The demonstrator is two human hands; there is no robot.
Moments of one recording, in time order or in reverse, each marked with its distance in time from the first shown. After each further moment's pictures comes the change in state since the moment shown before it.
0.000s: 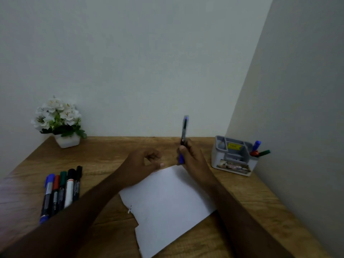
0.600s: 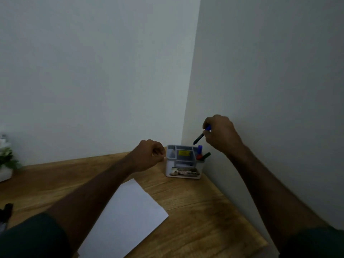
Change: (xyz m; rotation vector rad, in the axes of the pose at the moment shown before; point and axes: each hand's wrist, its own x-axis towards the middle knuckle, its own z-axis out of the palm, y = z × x) left_hand 0.110 0.095 0.093 0.178 -0.244 0.247; right_hand 0.011 -0.112 -0.220 -1.256 0.281 0.029
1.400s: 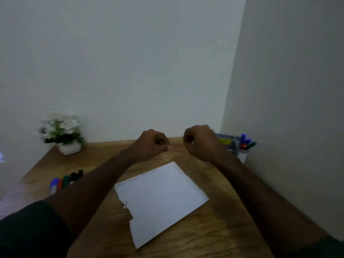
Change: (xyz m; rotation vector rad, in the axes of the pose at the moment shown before) left_hand -0.081 -0.031 -0.061 0.040 0.103 -0.165; right_hand -0.046 -0.133 0.059 0.306 -0.207 -0.313
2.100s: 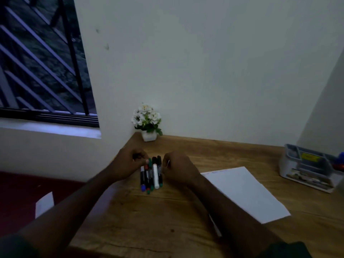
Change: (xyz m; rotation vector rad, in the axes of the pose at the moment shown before) left_hand -0.220 -0.126 -0.140 0.103 0.260 -0.348; right_hand 0.006 -0.225 0.160 0.294 -0.316 -0.193
